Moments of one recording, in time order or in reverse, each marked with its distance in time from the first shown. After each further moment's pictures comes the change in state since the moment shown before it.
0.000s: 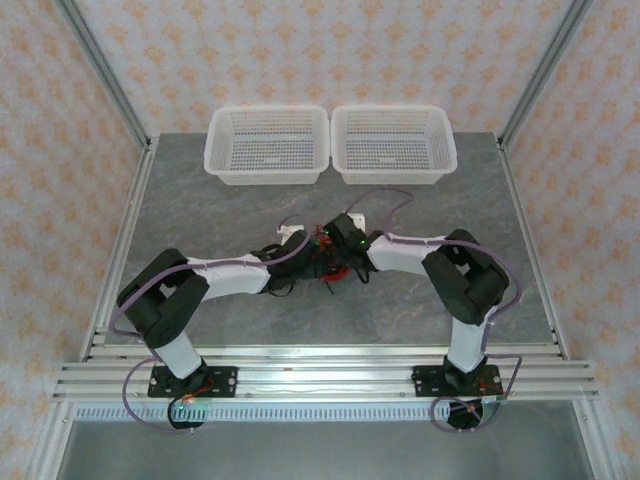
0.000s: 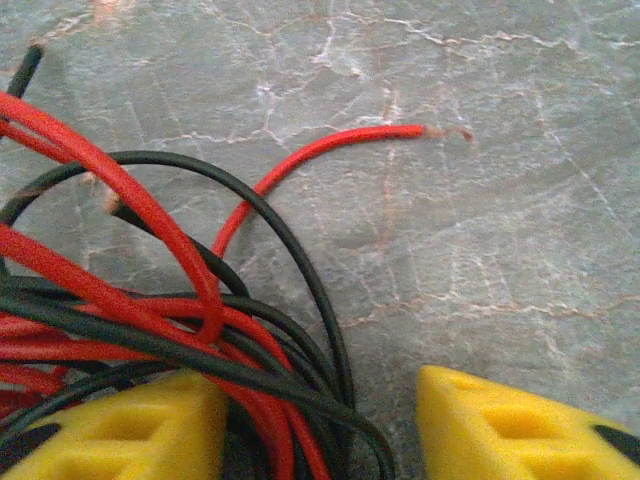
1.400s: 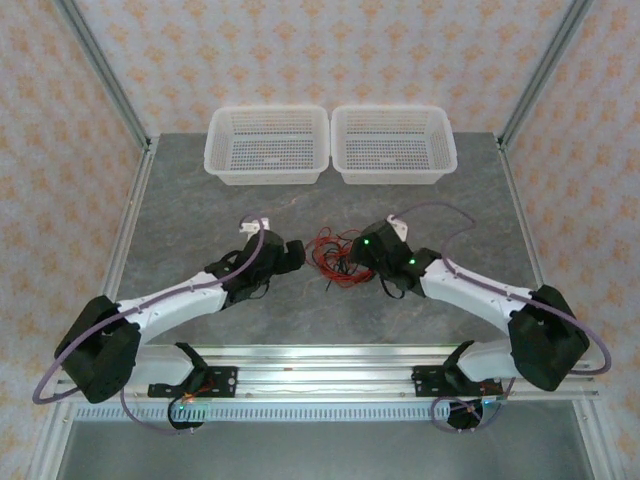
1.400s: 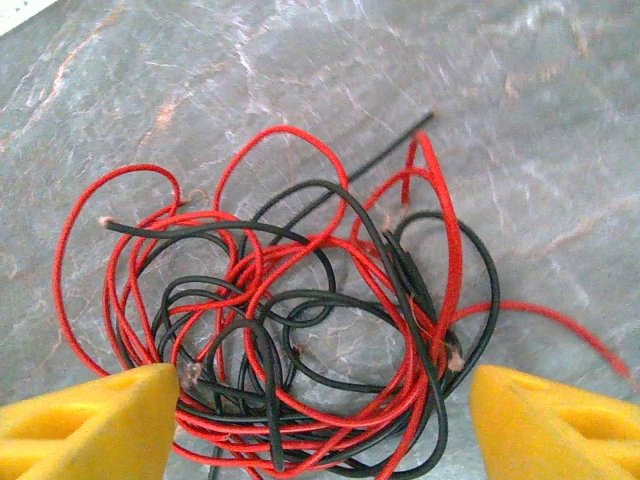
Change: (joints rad) left arm 0.061 -0.390 -0.152 -0.012 -0.007 -0.012; right arm -0.030 -0.522 -0.250 -0.098 -0.050 0.237
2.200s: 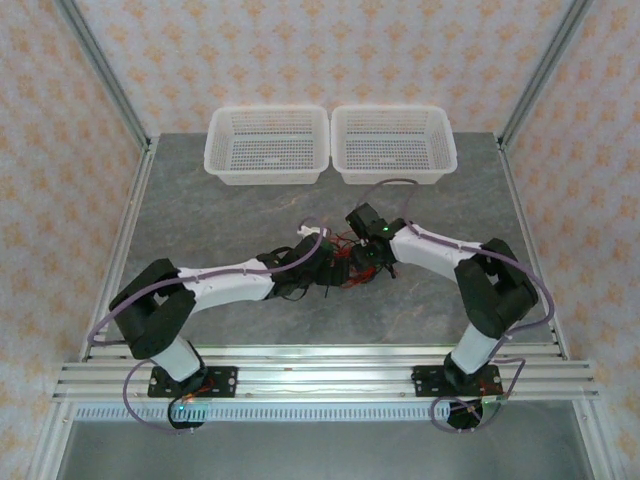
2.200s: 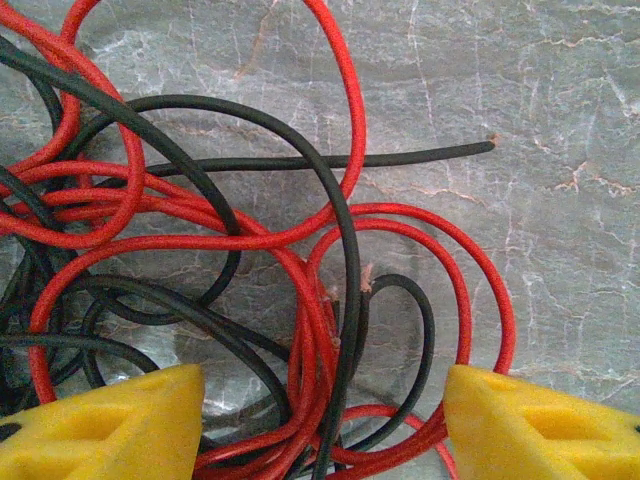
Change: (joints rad) left arm -0.182 0.314 0.220 -0.018 0.108 0.061; right arm -0.077 0.357 0.249 -0.226 -0.047 -0.675
